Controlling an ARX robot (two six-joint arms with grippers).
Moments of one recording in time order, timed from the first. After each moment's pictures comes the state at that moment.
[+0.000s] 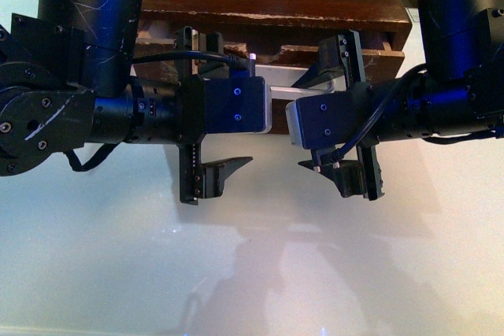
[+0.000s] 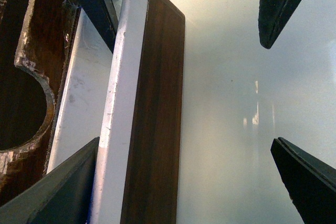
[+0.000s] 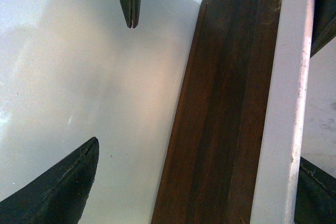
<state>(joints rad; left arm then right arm) -0.34 2.22 0.95 0.65 0.54 1.24 0.29 2.16 1.02 0.34 -0.55 -1.62</state>
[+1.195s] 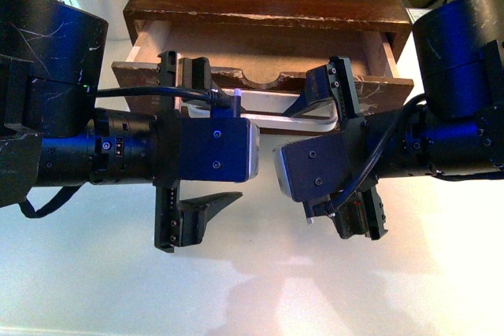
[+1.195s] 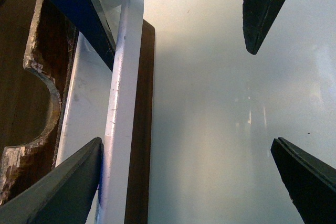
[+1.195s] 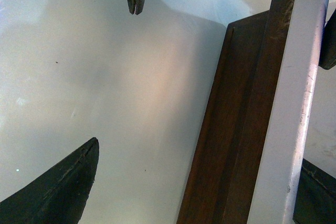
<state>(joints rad) -0.35 2.11 0.75 0.69 0.57 1.27 0.36 2.08 0.85 0.38 -0.49 -1.64</state>
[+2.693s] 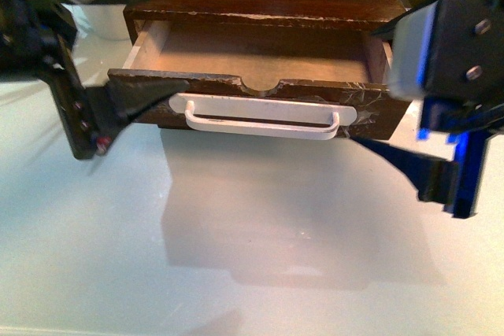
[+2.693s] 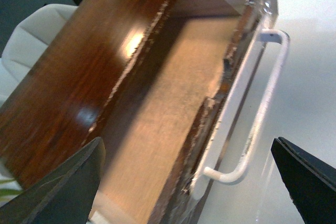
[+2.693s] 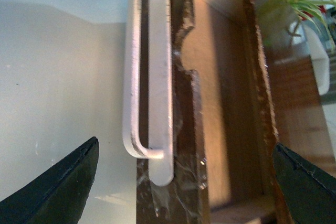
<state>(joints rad) -0.15 1.76 0.66 0.67 0.66 0.85 0.21 1.66 0.61 0.51 -0.55 -1.30</state>
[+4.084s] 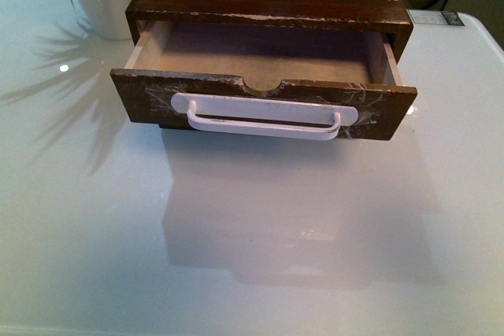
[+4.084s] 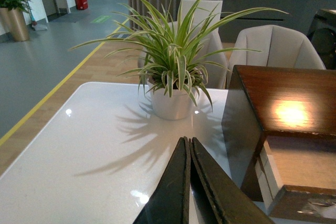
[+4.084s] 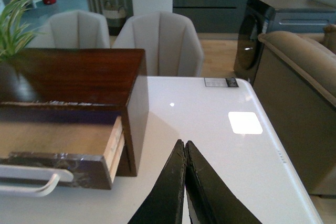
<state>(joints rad) 0.25 0.96 0.19 0.76 0.23 -0.01 -0.01 0.53 0.10 0.43 0.00 -0.01</state>
